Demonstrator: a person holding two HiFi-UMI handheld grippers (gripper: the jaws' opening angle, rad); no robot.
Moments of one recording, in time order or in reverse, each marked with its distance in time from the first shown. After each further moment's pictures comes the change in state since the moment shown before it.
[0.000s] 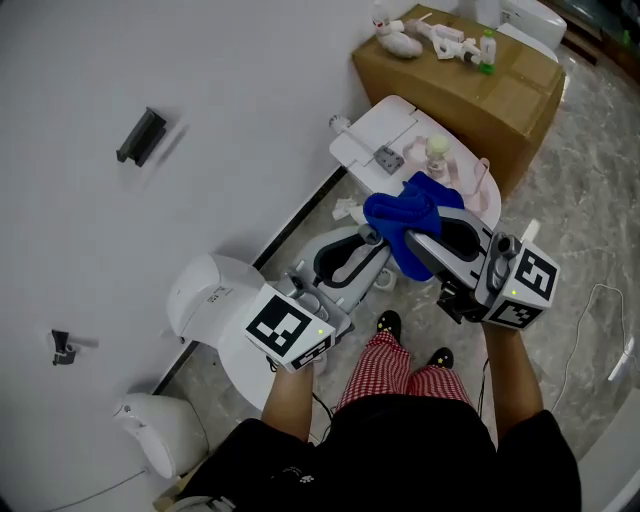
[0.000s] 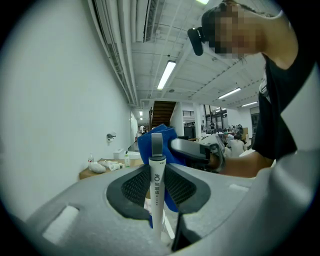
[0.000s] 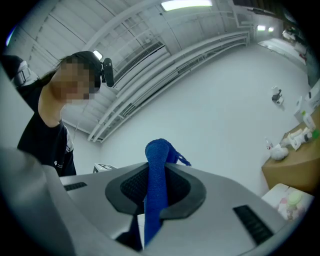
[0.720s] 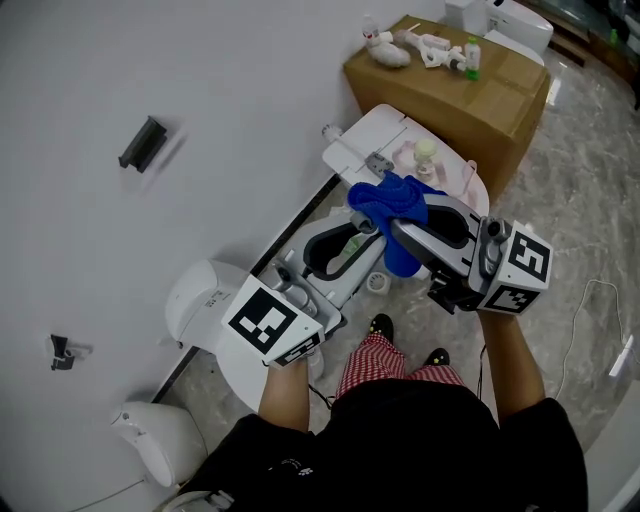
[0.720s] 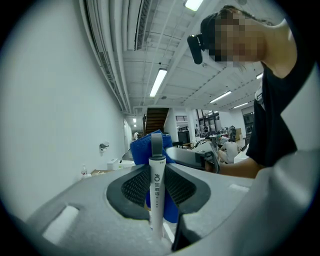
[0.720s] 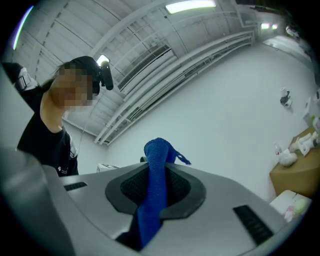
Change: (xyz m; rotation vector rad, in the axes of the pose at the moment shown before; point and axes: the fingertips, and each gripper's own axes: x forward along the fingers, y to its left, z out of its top) left arm -0.008 -0.038 0.051 0.070 -0.076 -0.056; right arm -0.003 0.039 0.030 -0.032 -0.037 0.078
